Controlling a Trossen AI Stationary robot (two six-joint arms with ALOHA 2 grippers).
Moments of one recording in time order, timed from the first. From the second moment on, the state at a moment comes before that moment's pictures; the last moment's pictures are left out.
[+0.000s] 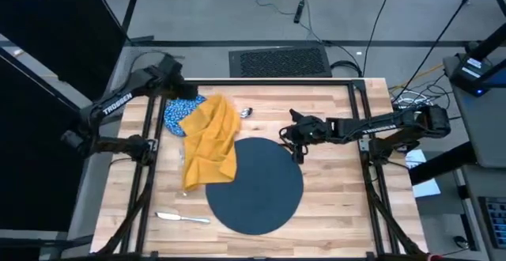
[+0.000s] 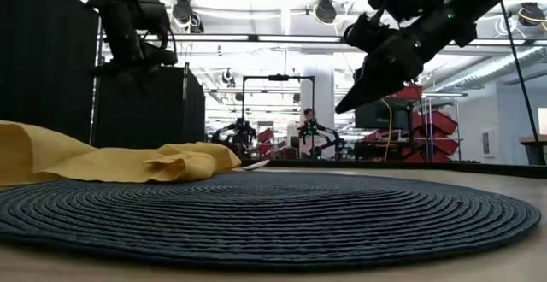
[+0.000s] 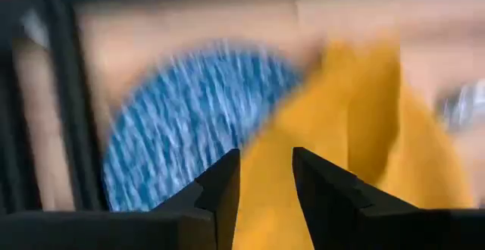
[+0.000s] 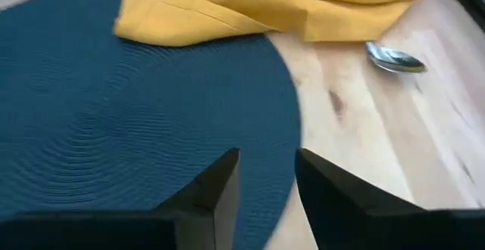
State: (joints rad) left arm 0.89 1.19 0.93 -1.04 0.01 -0.53; right arm -0.10 1.34 0.63 0.06 -0.01 -0.05
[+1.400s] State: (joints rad) left arm 0.56 1.03 0.52 -0.68 -0.11 -1.24; right arm -0.09 1.34 0.63 0.10 -0.07 -0.05
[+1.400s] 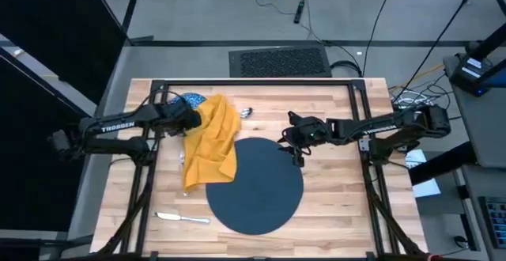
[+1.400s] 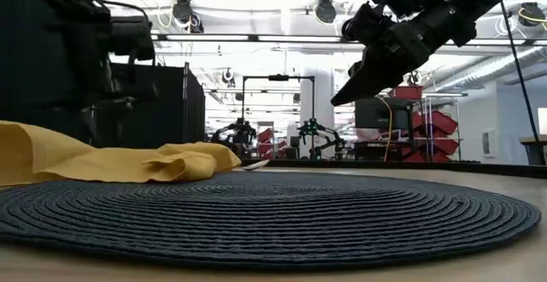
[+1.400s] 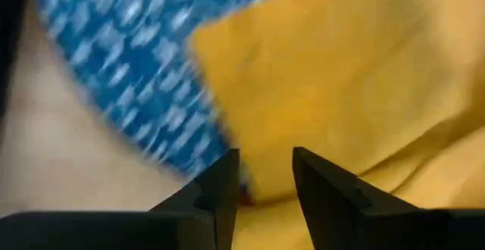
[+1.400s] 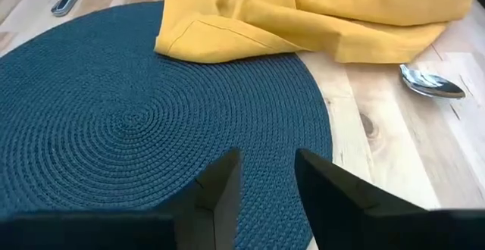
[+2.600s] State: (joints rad) left arm 0.34 0.94 0.56 -0.31 -0.12 -0.33; right arm -0.22 1.99 1.47 -0.36 -0.23 -0.61
